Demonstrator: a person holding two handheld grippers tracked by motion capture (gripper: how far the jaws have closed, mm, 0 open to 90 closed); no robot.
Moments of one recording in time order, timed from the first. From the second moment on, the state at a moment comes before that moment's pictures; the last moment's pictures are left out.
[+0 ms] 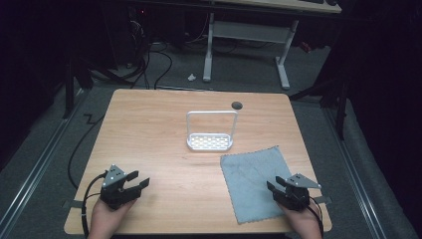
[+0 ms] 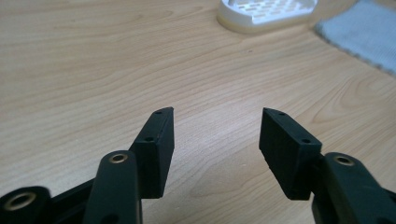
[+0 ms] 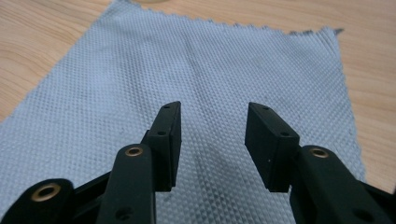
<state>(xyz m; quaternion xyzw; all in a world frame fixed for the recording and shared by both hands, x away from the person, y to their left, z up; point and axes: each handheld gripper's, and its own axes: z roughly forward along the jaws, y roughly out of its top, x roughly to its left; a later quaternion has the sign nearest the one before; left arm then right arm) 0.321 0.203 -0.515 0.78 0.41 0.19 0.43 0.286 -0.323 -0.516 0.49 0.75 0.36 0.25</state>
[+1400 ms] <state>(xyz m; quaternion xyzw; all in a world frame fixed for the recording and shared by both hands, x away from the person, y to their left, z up) 0.317 0.199 -0.510 0.76 0.43 0.15 0.47 0.284 -0.288 -0.524 0.45 0.81 0.32 0.20</state>
